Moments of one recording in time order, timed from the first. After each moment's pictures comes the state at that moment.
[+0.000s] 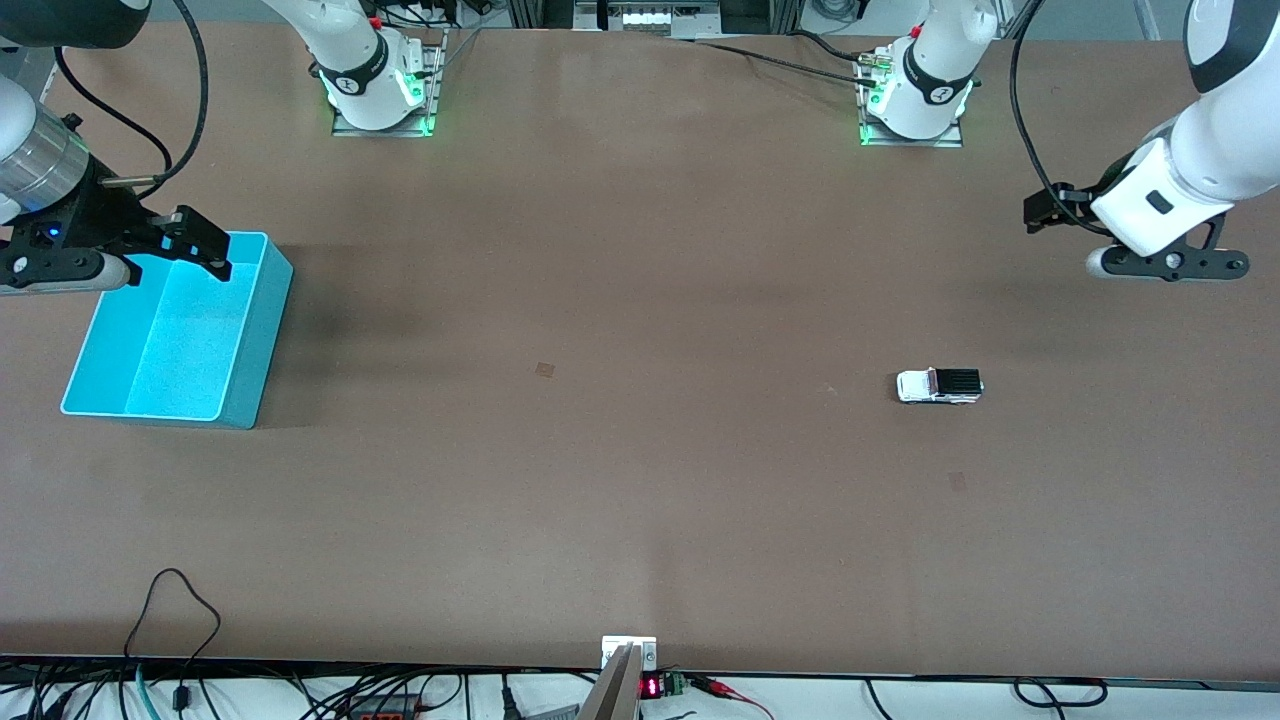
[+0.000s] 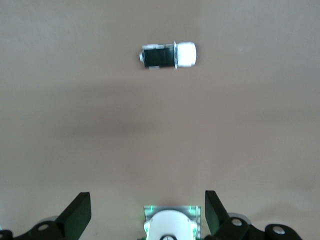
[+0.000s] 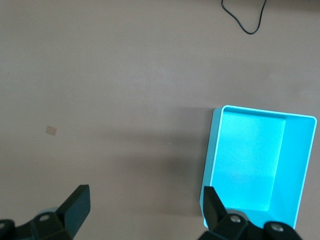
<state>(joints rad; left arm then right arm) -0.04 -0.01 -0.04 -1.73 0.06 1.43 -0.03 0.04 0.04 0.06 -1.61 -0.03 1.70 0.03</state>
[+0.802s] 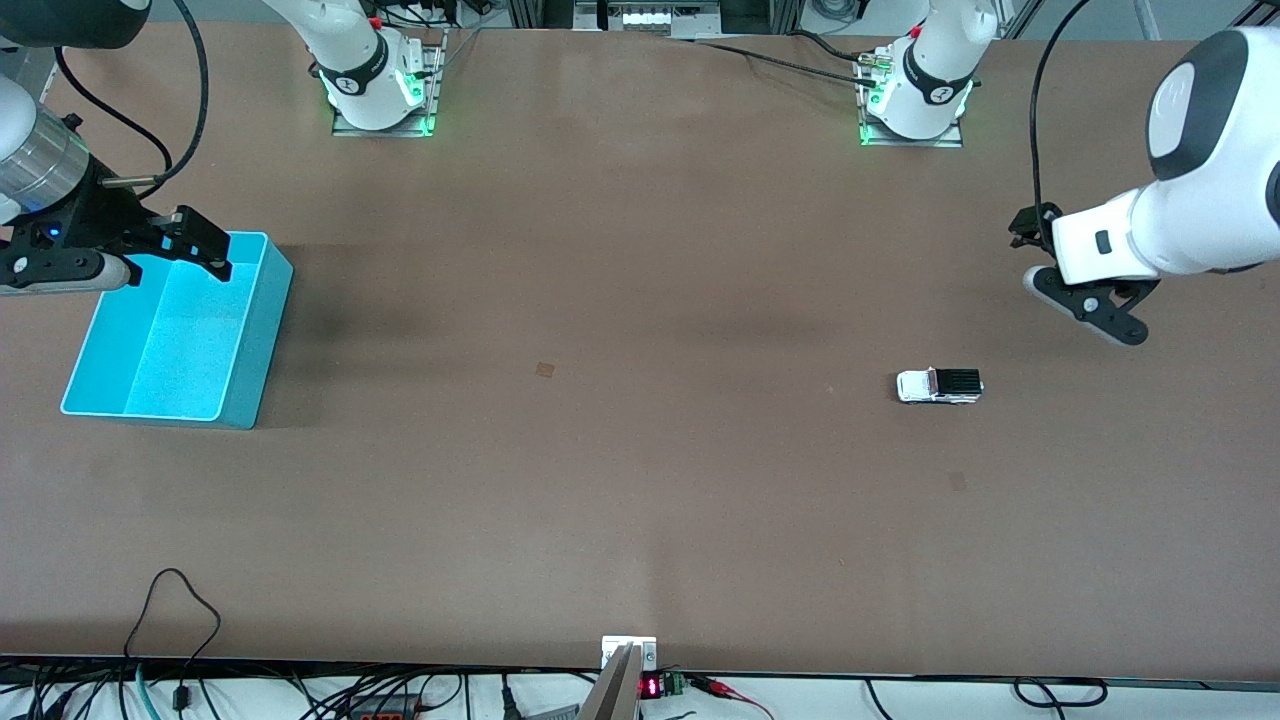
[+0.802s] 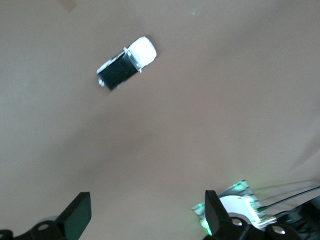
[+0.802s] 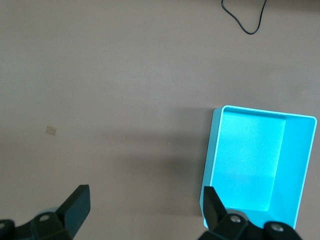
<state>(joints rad) -0.02 0.13 -0.04 -1.72 0.06 1.53 0.59 0.04 0.04 0.06 -1.61 -0.03 1.70 0.03</state>
